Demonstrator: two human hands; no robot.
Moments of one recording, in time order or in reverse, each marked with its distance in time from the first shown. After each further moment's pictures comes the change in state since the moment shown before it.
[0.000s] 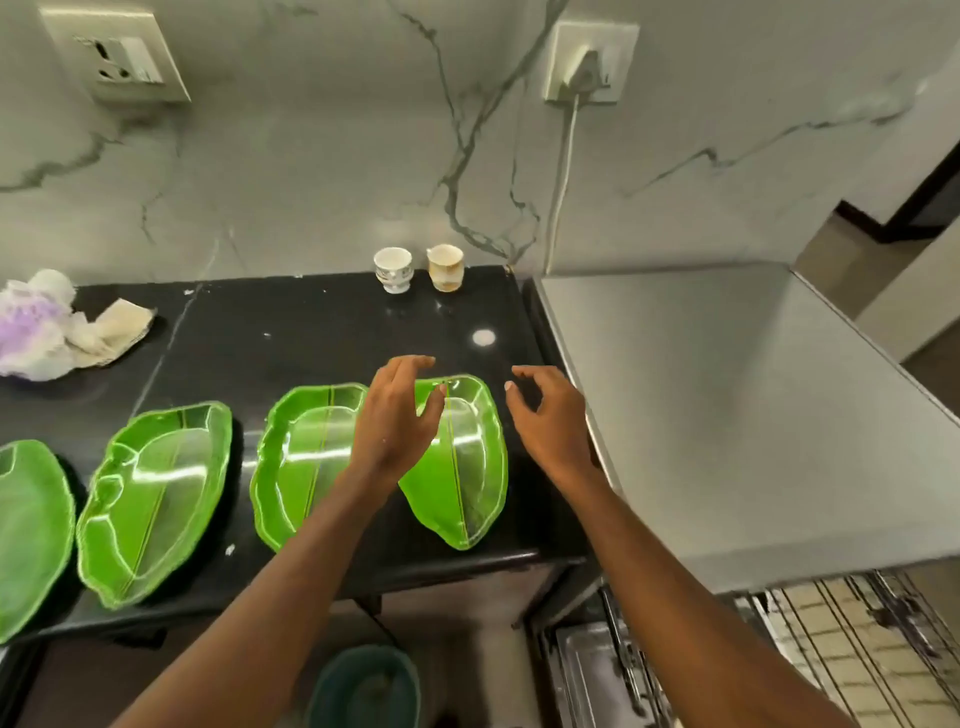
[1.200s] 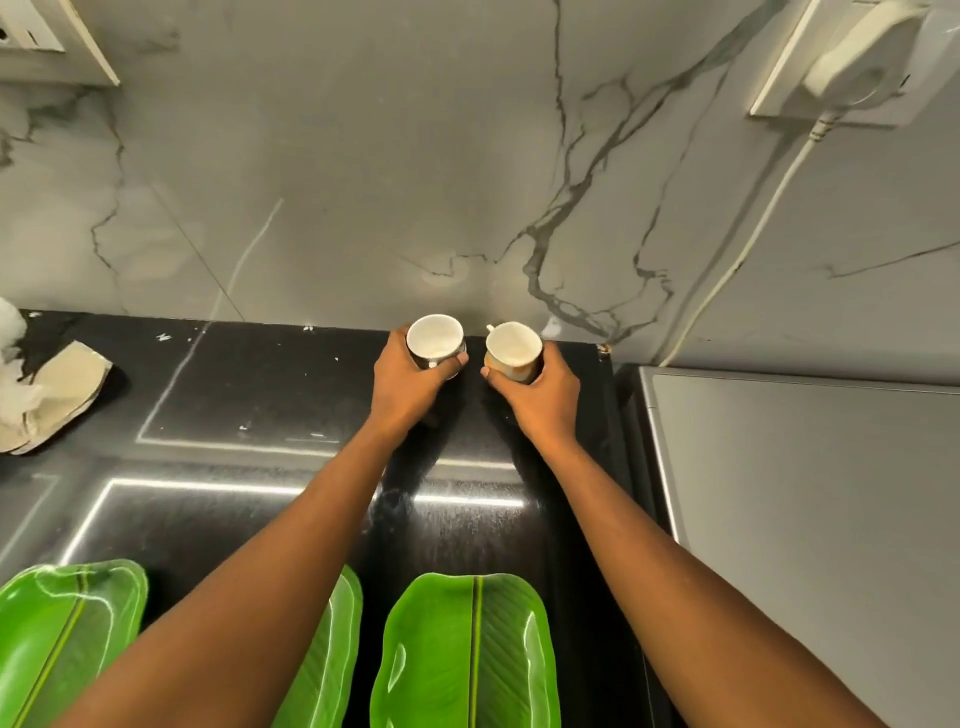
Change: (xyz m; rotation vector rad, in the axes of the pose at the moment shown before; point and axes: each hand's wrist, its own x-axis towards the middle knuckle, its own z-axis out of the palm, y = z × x) left_hand 0.244 -0.148 0.099 -0.377 0.063 -0.643; right_hand 0.251 0.075 0.207 0.160 -0.154 0.228
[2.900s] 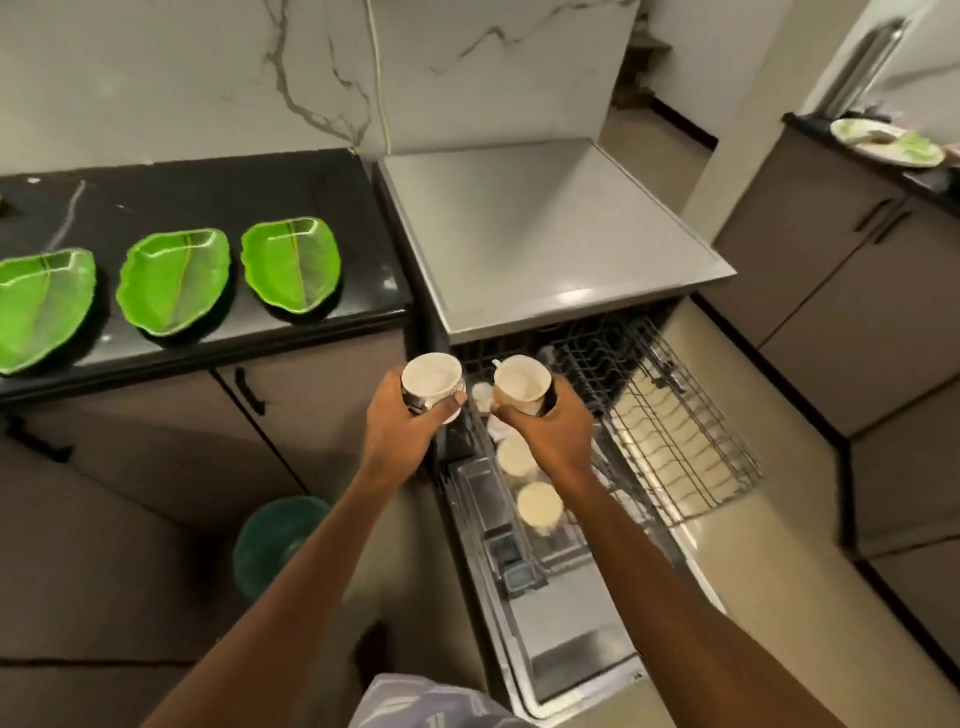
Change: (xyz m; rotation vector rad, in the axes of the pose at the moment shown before) left_hand -0.694 -0.024 -0.044 -0.104 -0.406 0.153; right_hand -0.669 0.029 -0.379 -0.015 0.288 0.224
